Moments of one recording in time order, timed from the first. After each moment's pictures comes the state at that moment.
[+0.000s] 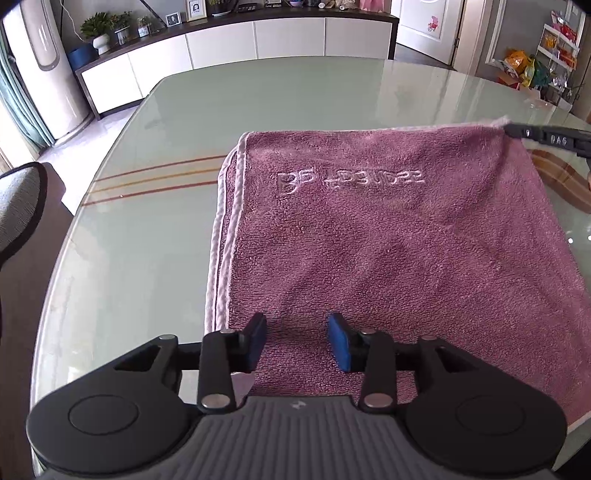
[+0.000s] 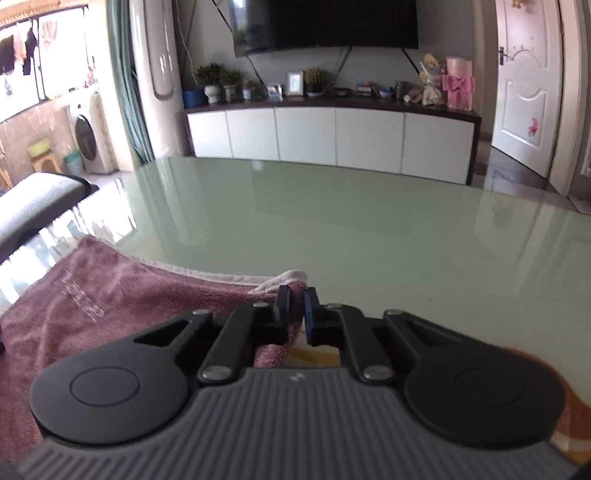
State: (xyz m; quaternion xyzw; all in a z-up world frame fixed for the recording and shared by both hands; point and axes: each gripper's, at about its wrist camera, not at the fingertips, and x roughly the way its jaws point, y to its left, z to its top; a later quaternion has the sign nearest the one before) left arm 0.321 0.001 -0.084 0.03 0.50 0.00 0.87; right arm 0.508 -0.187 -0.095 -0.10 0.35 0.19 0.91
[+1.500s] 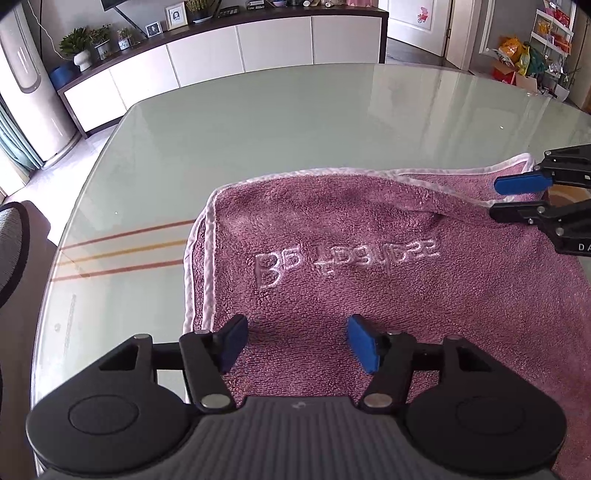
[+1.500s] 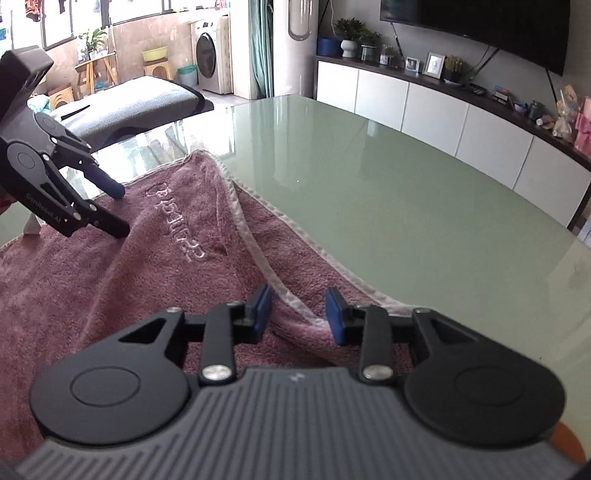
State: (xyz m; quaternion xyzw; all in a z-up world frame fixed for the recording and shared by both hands) left arm 0.402 -0.008 -0.087 0.05 0.50 -0.02 0.87; right arm 0.493 -0.138 -0.079 -0.16 0.32 0.40 0.84
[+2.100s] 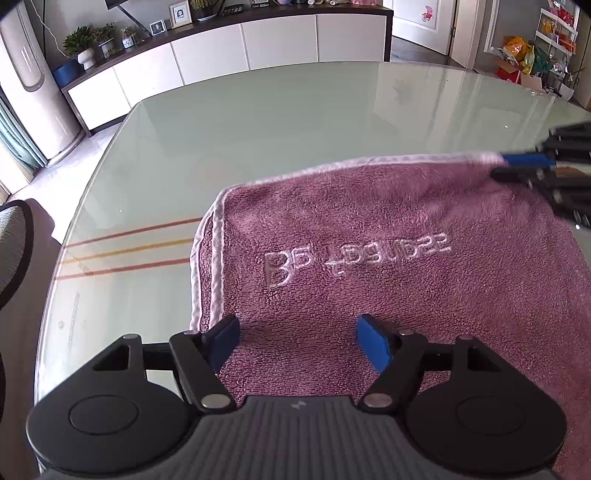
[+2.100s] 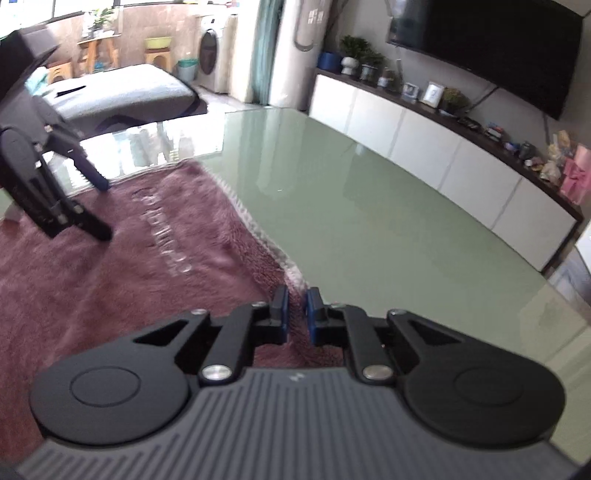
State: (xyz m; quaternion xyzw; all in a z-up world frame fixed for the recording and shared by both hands) left arm 0.409 -0.004 -0.088 0.06 0.50 -0.01 0.86; right arm 0.498 -0.123 -0.073 -0.22 0.27 0.33 0.88
